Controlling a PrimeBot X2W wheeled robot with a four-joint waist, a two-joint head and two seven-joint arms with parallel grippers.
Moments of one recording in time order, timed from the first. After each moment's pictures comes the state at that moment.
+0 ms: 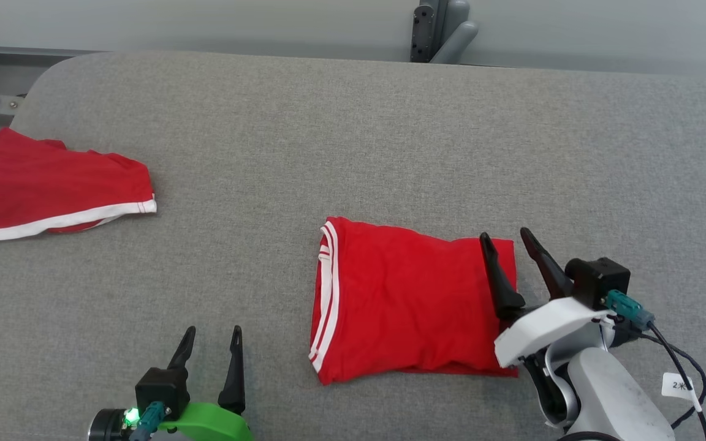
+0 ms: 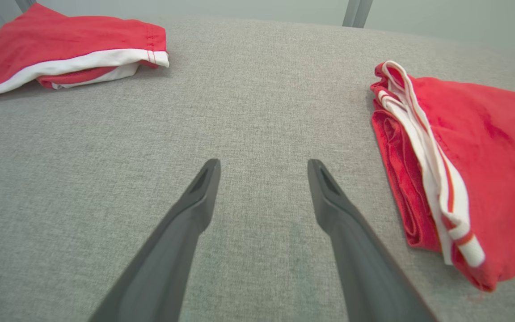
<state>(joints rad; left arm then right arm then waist) -0.05 0.05 -0.16 0.42 -0.18 -0.02 -0.26 -0.31 -0.05 0.21 0.45 0.34 0.13 -0.26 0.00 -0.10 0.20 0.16</state>
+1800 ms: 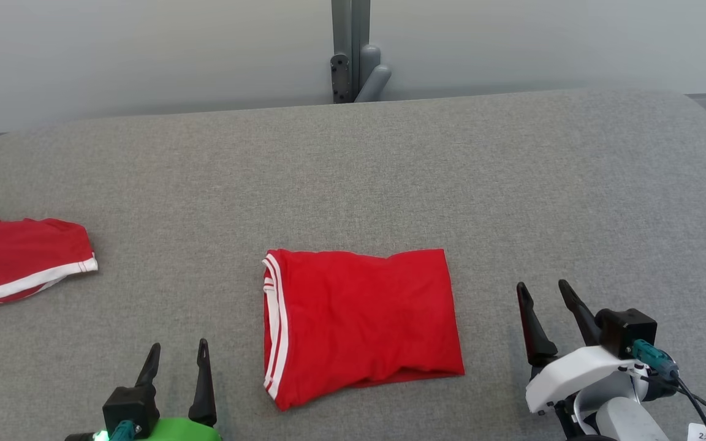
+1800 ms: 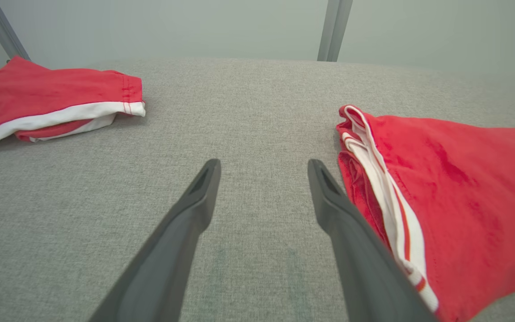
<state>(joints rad) 0.00 0.05 -0.07 0.37 -0.16 -0.01 -0.26 -0.14 -0.05 0.07 0.43 0.23 0.13 -0.26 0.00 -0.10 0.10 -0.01</state>
